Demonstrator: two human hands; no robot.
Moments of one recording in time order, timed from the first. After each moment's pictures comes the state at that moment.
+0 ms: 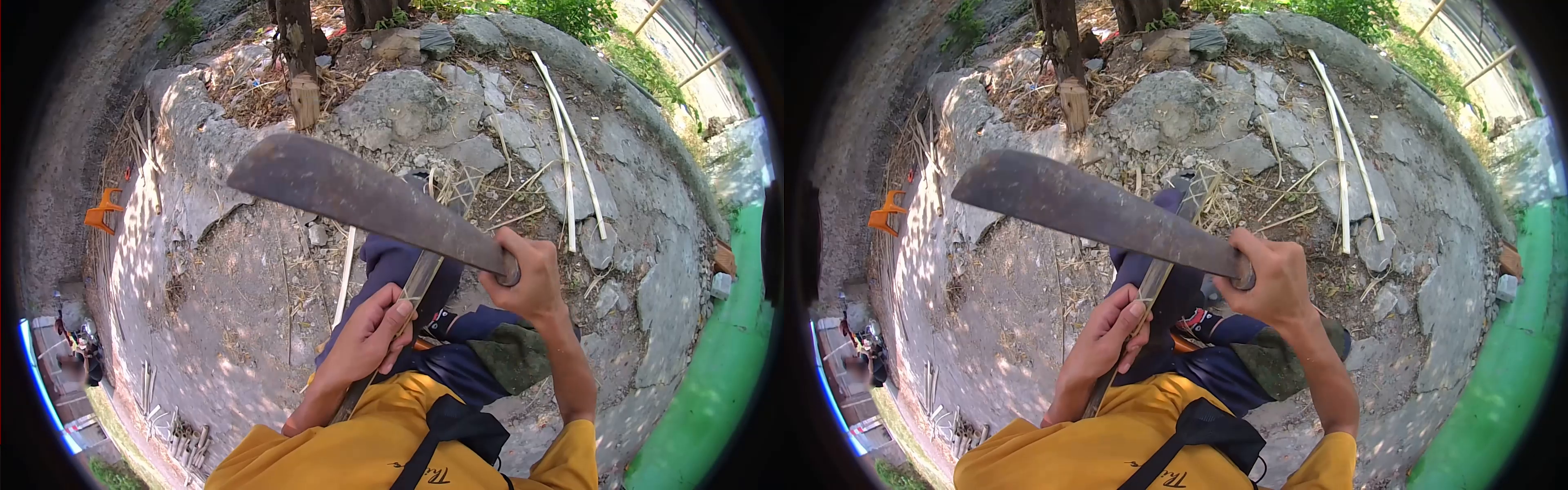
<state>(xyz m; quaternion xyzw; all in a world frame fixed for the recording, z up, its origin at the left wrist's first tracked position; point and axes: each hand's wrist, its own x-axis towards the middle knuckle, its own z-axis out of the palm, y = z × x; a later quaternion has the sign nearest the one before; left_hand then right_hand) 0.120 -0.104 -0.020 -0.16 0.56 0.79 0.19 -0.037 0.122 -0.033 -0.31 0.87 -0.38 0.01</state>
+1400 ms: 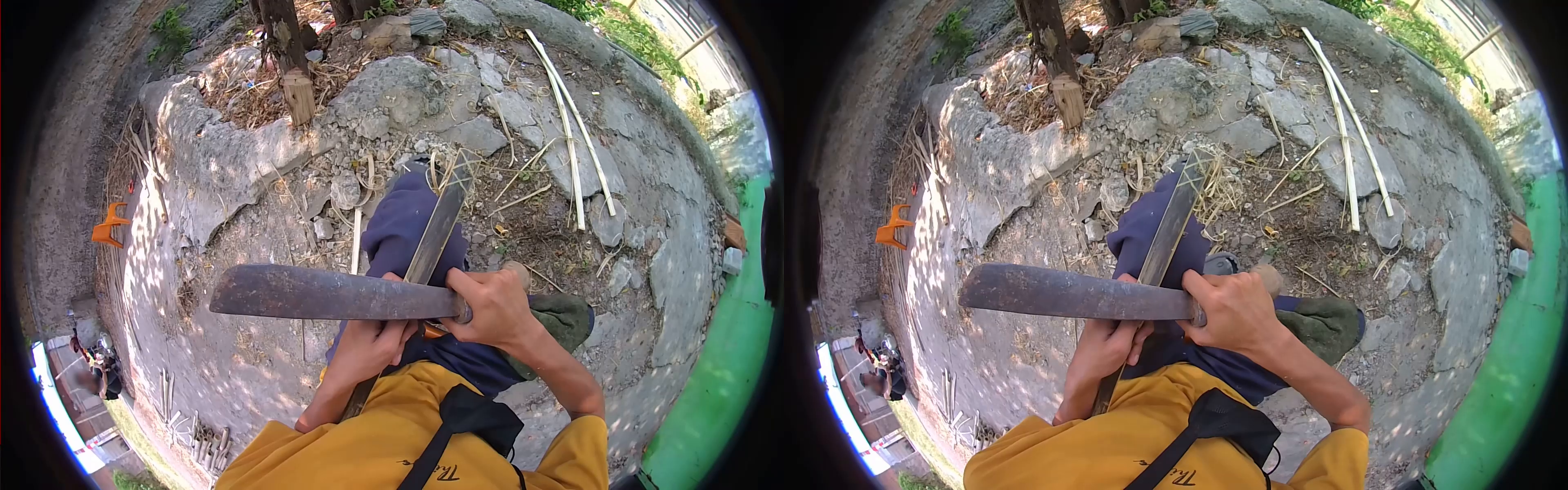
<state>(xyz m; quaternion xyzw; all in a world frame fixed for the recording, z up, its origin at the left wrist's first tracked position) 0.128 -0.097 -0.019 -0.19 0.66 0.71 0.15 0.027 0.103 -0.058 -0.40 0.85 -0.34 0.11</state>
